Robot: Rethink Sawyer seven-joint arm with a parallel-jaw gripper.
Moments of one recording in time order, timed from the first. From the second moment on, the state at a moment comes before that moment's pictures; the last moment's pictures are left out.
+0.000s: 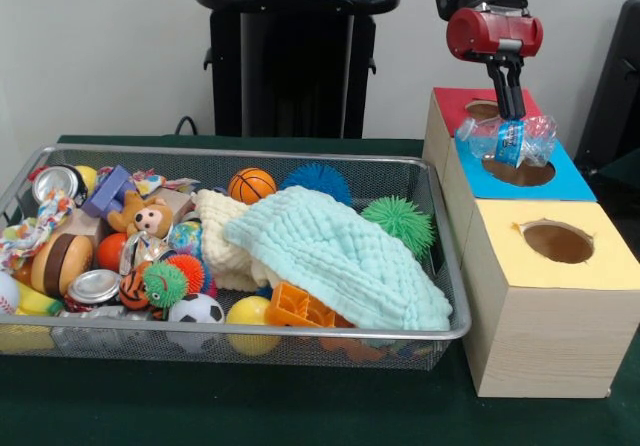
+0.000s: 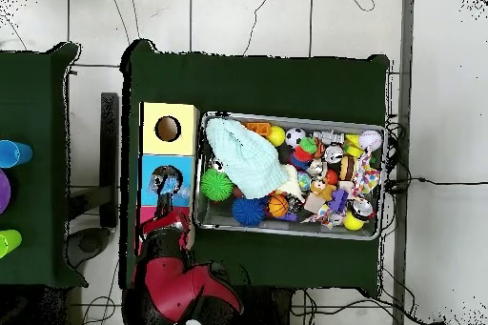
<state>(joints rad) 0.27 -0.72 -0.26 2.07 -0.38 -0.57 1.84</state>
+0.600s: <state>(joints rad) 0.27 -0.72 -0.26 2.07 -0.37 -0.57 1.84</state>
